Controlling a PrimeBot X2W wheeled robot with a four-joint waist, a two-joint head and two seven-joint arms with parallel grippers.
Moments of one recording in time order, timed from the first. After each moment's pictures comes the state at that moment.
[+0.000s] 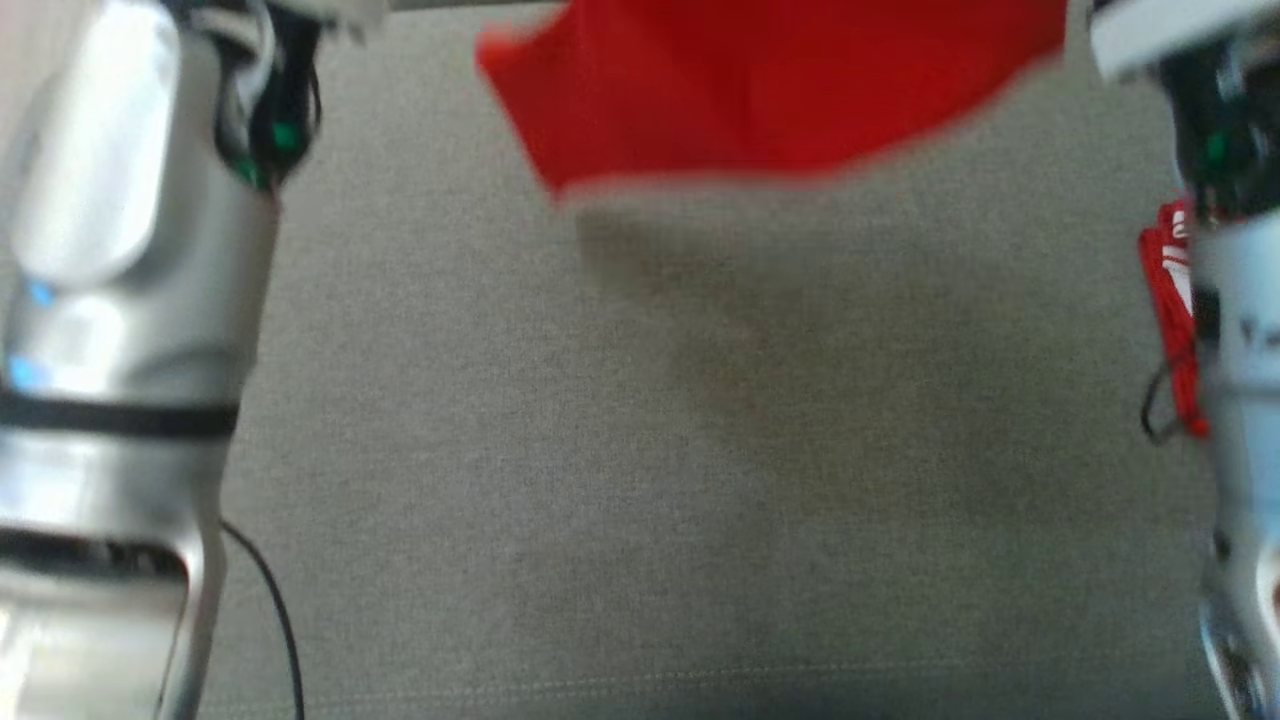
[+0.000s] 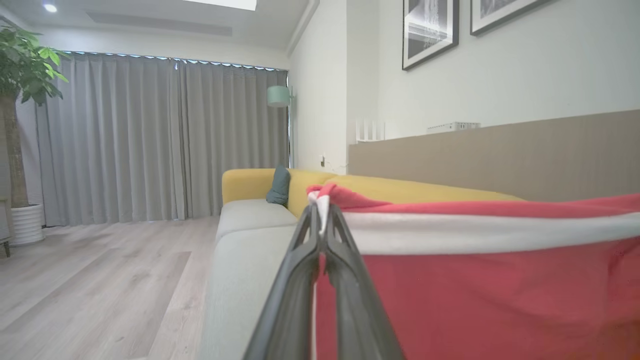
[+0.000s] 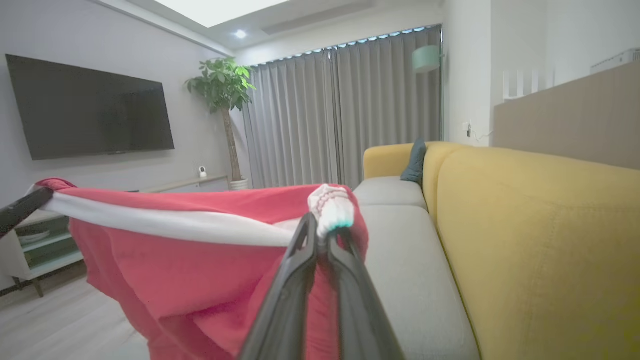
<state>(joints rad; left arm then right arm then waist) -1.04 0.16 -0.33 0.53 -0.37 -0.04 -0.20 -0.87 -0.22 0.14 0.22 0.45 0.13 0.20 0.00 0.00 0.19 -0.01</state>
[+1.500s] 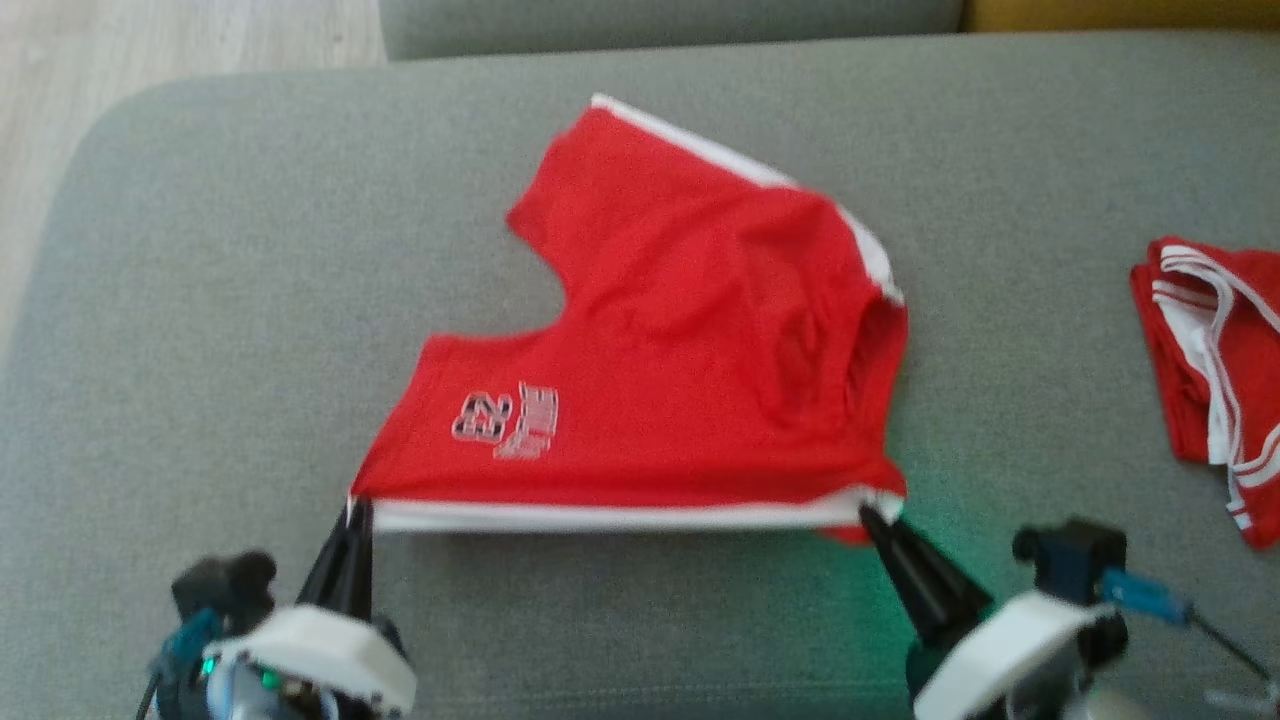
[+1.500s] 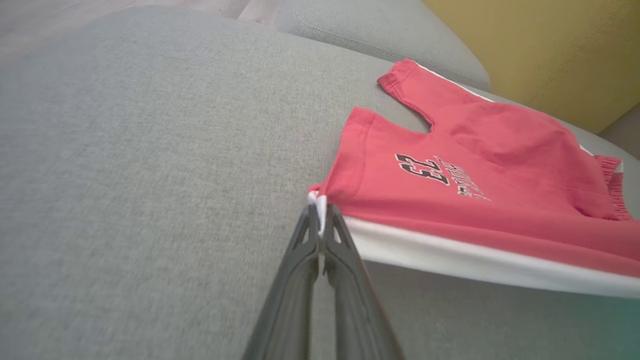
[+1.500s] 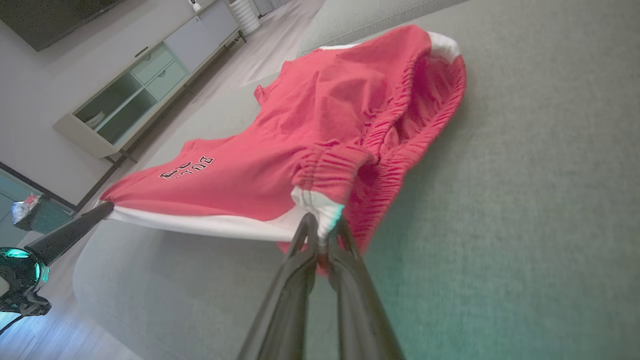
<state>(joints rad) 0.03 0.09 -0.13 0.27 -0.37 0.01 -0.13 0.04 -0.23 0.38 0.13 0.58 0.13 0.05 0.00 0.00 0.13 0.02</state>
